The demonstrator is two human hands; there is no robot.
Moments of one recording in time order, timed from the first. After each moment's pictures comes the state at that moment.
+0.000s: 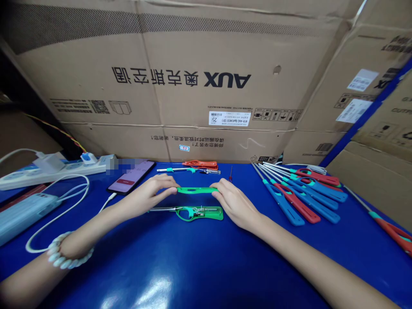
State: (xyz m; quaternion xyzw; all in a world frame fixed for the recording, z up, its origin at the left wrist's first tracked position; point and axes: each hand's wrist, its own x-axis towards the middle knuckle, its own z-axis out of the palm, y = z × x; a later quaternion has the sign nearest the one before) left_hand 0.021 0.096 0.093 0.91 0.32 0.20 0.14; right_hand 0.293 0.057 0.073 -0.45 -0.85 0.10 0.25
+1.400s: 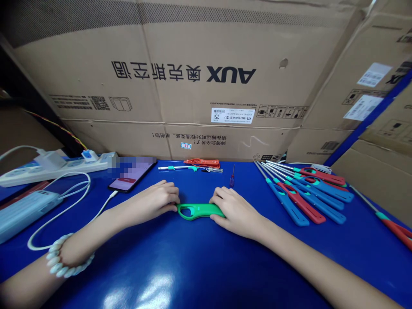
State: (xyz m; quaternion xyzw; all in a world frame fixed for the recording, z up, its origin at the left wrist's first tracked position) left_hand 0.025 0.082 0.088 0.95 0.30 0.02 0.00; right_hand 0.288 0.049 0.071 -0.40 -0.91 0.06 0.11
